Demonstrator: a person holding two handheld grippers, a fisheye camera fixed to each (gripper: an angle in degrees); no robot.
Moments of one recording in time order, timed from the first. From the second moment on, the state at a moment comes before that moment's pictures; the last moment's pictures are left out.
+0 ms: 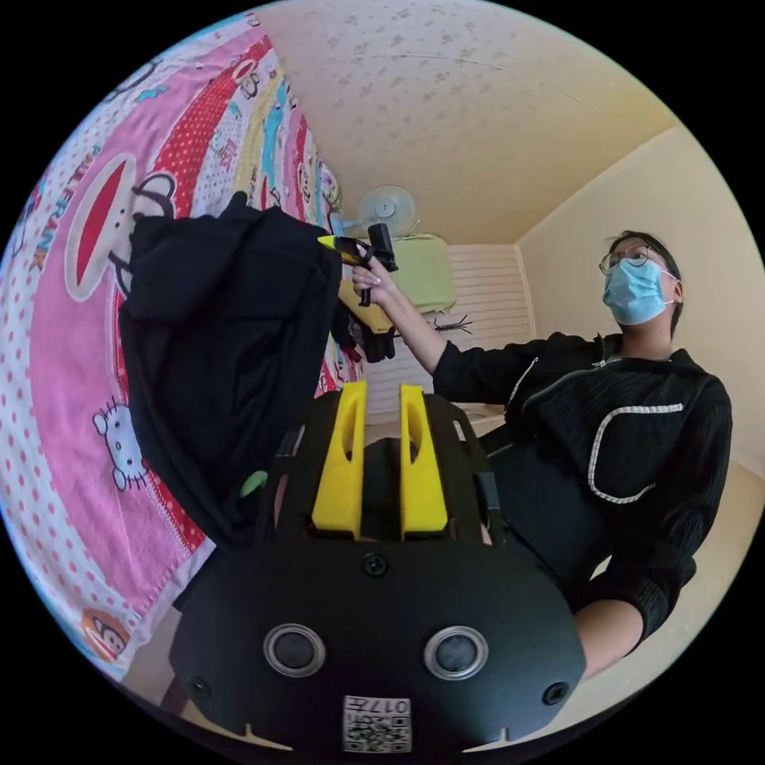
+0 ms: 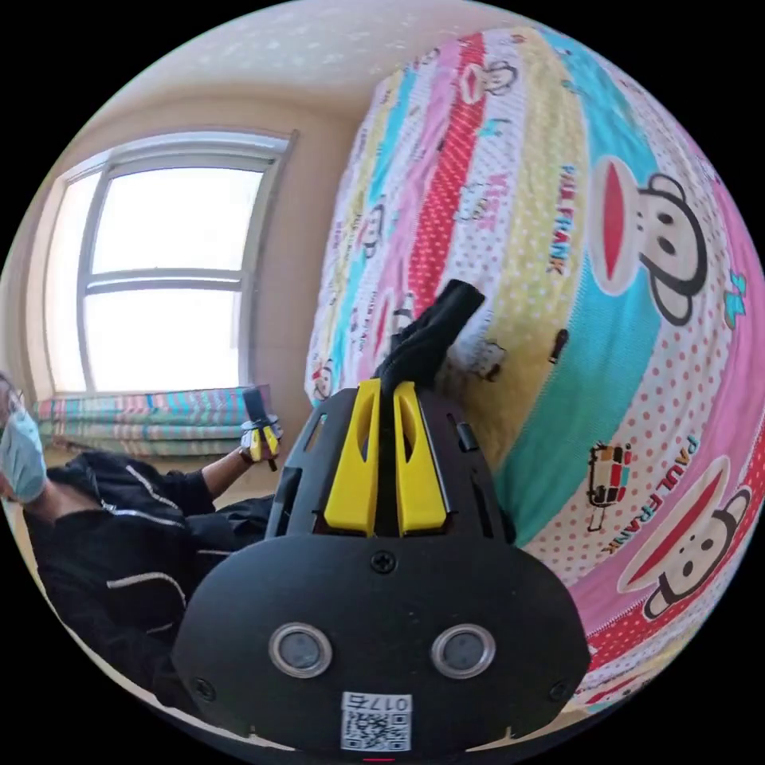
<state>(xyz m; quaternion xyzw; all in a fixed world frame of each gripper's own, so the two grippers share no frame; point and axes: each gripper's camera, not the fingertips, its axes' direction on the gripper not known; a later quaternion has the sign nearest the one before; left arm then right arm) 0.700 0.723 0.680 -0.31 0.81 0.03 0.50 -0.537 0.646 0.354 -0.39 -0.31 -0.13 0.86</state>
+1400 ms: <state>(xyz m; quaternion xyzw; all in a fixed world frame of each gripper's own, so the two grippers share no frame) 0.641 0.582 0.712 -0.09 0.87 -0.01 0.48 -0.498 0.544 -0.007 -0.12 -0.58 -0.12 0.79</state>
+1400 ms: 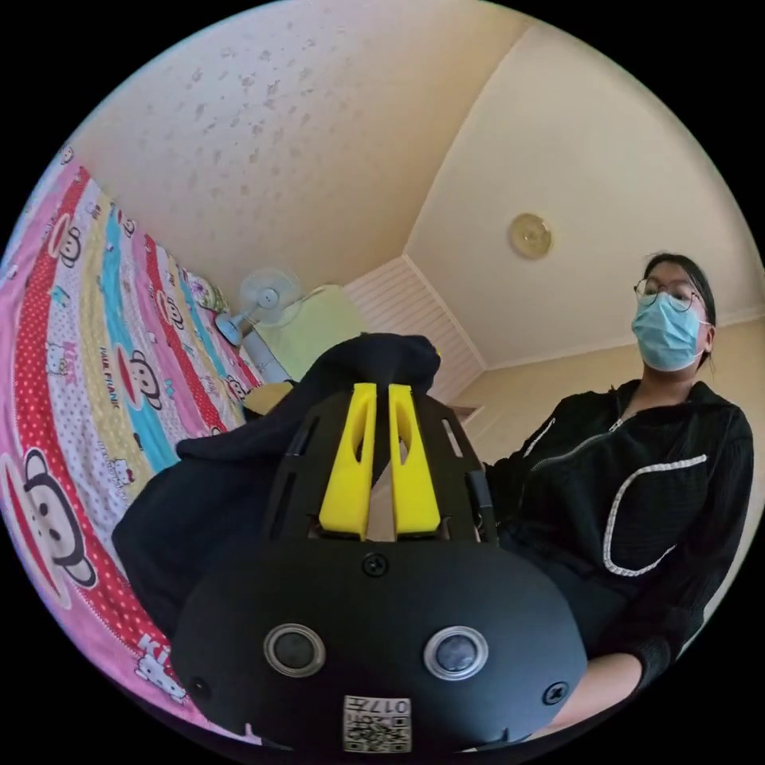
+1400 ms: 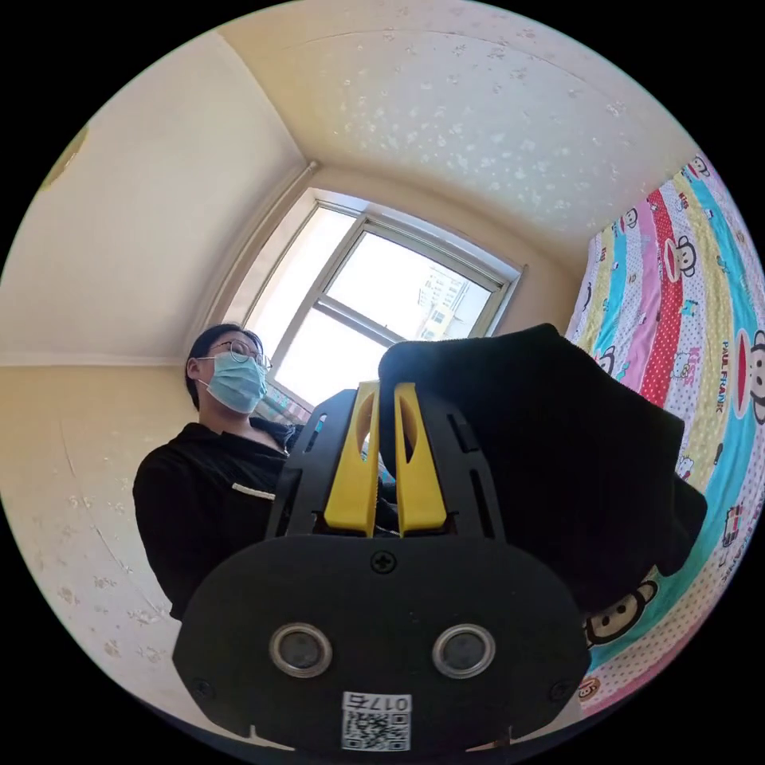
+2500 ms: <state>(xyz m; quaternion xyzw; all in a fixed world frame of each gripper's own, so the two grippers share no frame) 0.655 0.514 0.759 0.13 0.88 0.05 0.45 -0.727 0.495 -0.265 -0.07 -0.57 -0.46 0.68</state>
